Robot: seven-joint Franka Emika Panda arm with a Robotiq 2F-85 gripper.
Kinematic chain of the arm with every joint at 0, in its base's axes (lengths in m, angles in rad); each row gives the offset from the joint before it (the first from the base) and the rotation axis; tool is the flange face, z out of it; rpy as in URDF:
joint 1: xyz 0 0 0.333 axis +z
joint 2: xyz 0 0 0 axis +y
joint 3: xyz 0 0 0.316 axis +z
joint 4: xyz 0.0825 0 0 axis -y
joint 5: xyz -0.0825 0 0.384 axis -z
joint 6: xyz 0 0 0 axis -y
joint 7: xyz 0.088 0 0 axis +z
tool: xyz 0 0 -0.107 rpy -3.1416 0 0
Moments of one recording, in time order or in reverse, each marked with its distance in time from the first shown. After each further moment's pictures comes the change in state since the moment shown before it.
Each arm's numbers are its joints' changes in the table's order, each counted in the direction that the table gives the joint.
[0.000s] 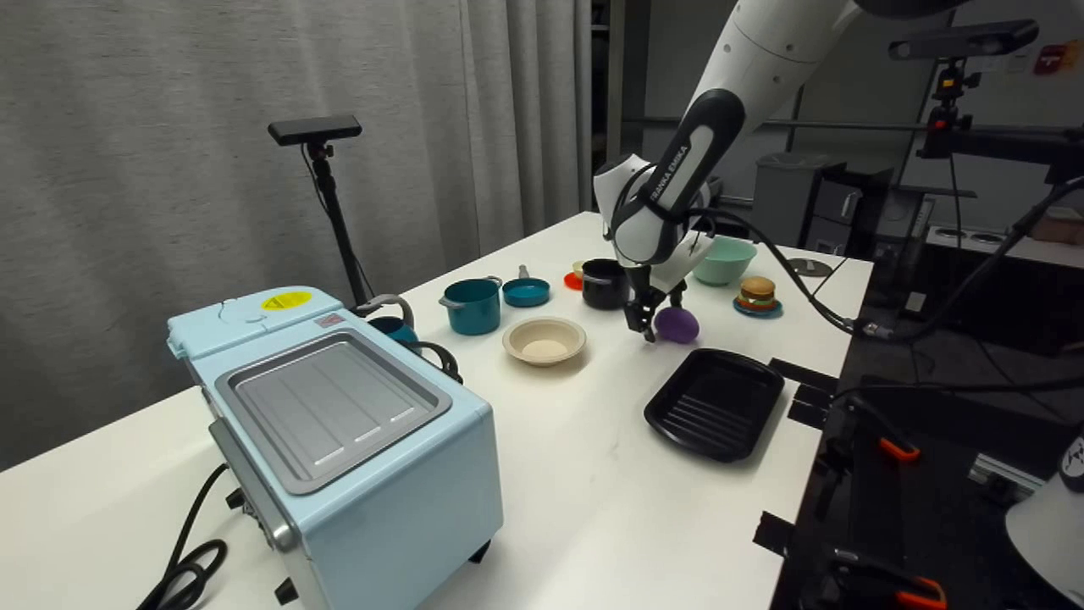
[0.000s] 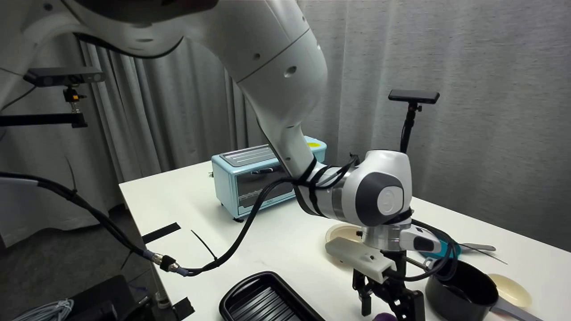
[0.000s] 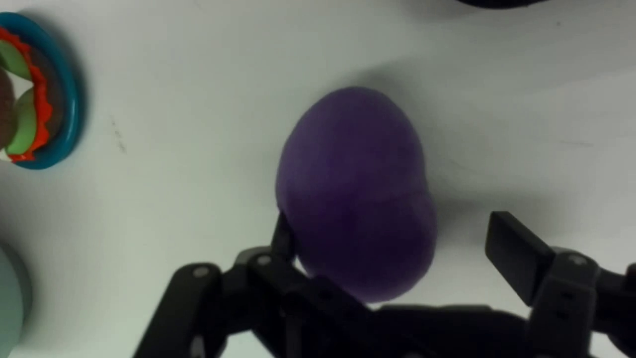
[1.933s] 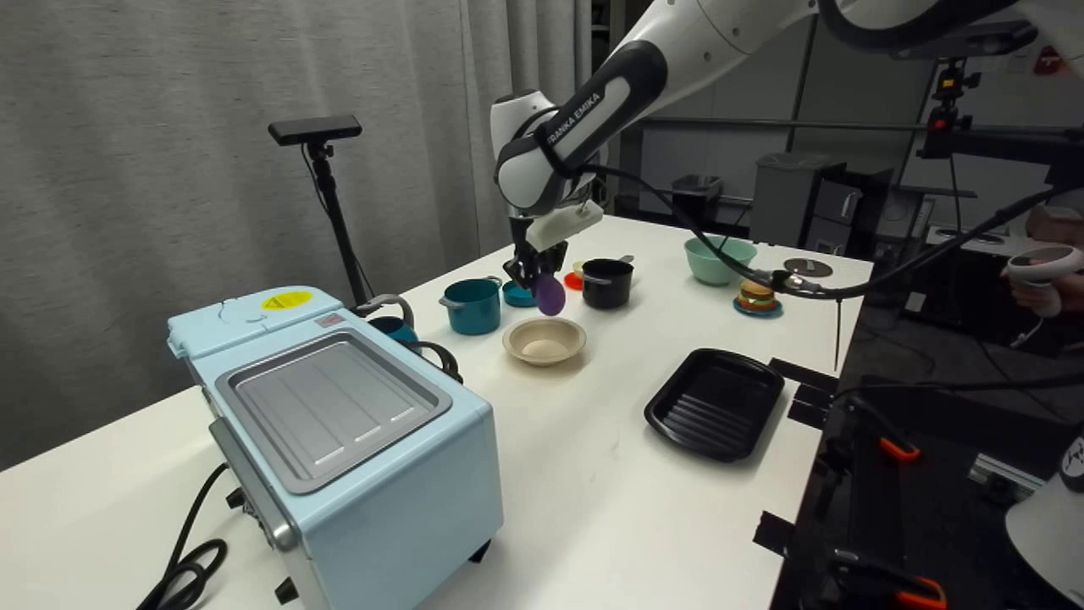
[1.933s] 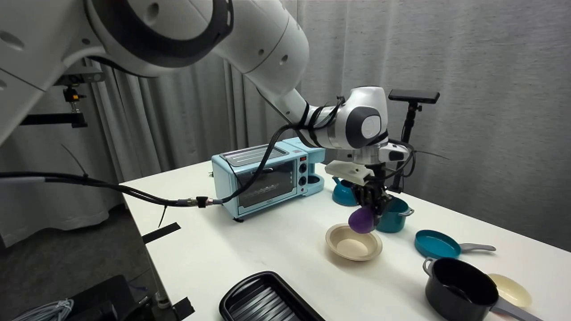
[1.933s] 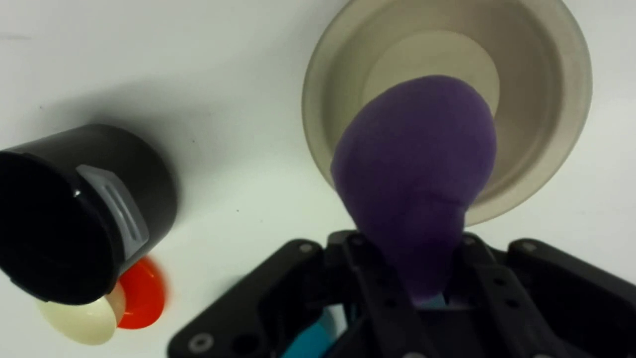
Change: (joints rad) arm 0.112 0.093 0.103 0.448 -0.146 -0.118 -0.080
